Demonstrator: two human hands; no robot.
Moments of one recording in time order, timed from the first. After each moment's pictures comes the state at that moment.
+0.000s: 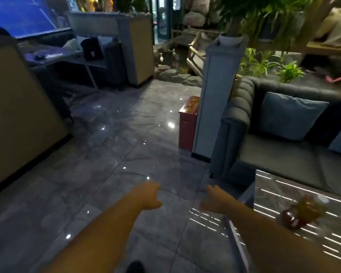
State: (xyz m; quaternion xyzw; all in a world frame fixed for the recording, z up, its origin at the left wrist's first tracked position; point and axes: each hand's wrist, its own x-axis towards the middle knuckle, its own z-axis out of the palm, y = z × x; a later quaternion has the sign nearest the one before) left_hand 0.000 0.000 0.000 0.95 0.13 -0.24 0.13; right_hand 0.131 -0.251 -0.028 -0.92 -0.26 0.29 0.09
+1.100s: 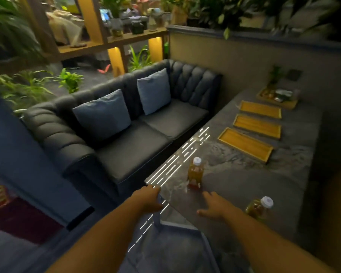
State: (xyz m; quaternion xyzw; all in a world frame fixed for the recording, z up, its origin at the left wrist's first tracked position) left_hand 0.337 -0.241 -0.025 0.84 -0.47 -0.26 -0.05; right_hand 0.123 -0.419 -0.038 -0.88 0.33 0.22 0.27
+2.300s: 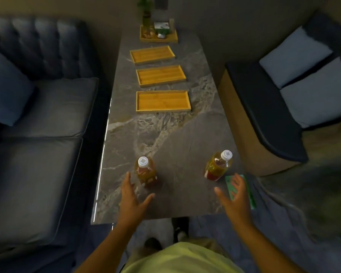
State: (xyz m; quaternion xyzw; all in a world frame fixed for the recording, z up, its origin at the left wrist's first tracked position) left_hand 0.356 -0.347 -0.110 0.68 -0.46 -0.42 0.38; right_hand 0.043 -0.350 -0.089 -0.43 0.73 -0.39 0.35
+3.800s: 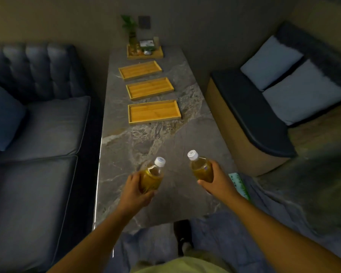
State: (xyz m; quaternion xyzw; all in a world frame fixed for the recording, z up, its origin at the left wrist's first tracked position) left_hand 0.364 -0.393 -0.080 0.64 -0.60 -0.40 0.26; right_hand 0.062 -0.399 -0.060 -0.57 0.71 -0.22 0.36
